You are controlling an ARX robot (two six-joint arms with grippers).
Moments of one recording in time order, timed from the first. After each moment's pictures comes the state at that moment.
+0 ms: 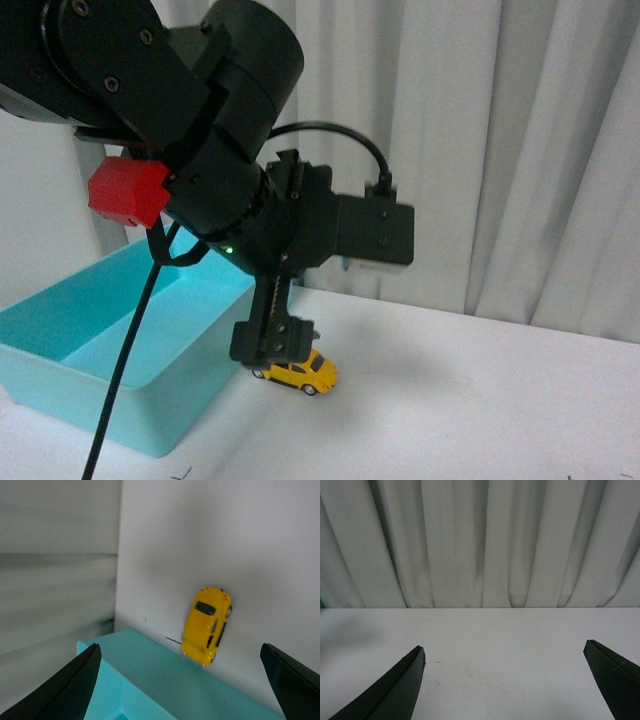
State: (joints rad) left arm -0.24 1.73 1.11 -0.19 -0.01 1.30; right arm 0.00 0.00 0.01 0.00 0.00 -0.01
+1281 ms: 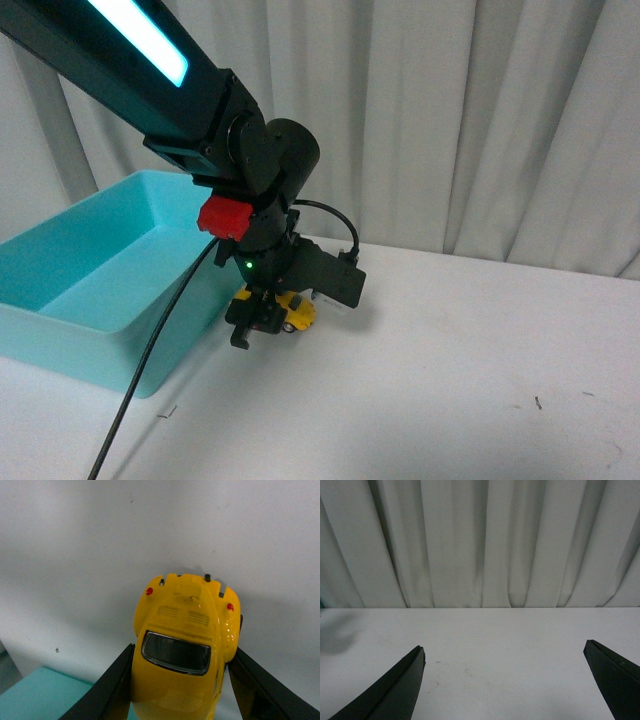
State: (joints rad) left arm -0.16 2.34 1.60 -0.42 -0.12 1.48; right arm 0.00 0.00 0.01 0.00 0.00 -0.01
